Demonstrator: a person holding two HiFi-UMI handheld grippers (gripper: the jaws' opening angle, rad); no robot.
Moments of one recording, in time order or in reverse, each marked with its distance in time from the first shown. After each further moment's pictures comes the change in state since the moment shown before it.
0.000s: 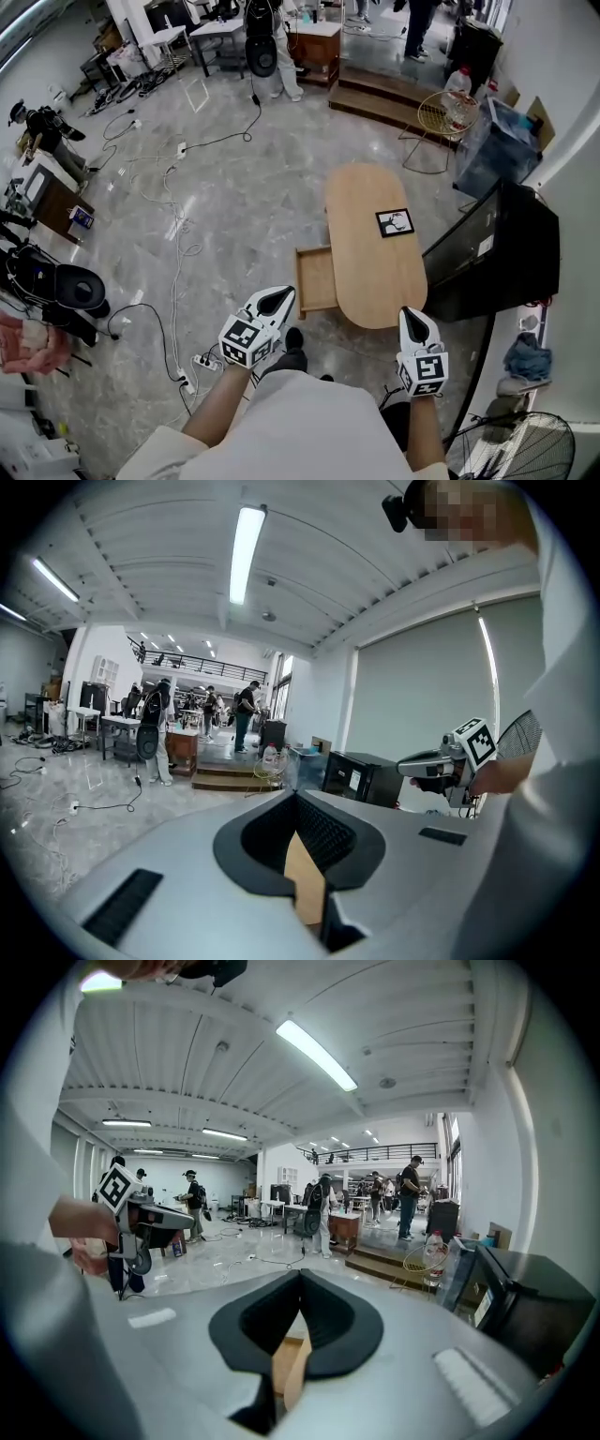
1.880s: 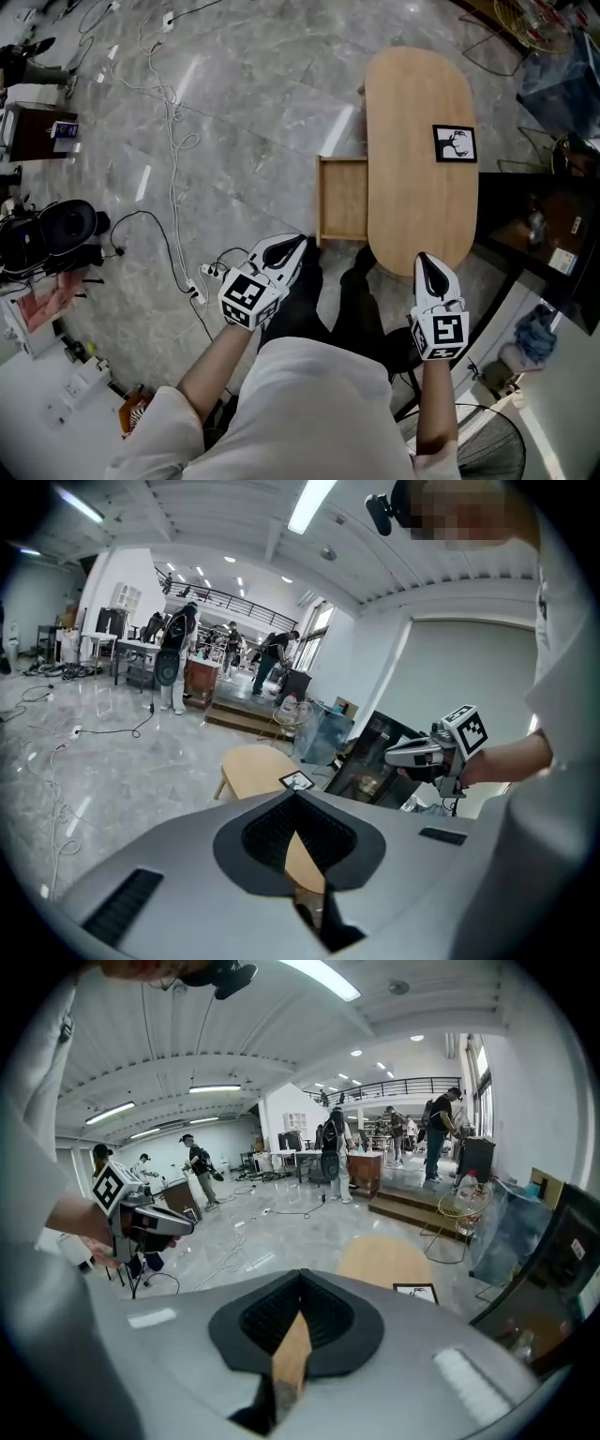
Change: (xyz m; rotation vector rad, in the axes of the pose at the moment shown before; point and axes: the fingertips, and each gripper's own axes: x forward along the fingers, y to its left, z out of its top) left arm 0.137 0.189 -0.136 -0.251 0.298 0.006; right arm 0.276 -0.006 -0.101 0.078 0.352 0.132
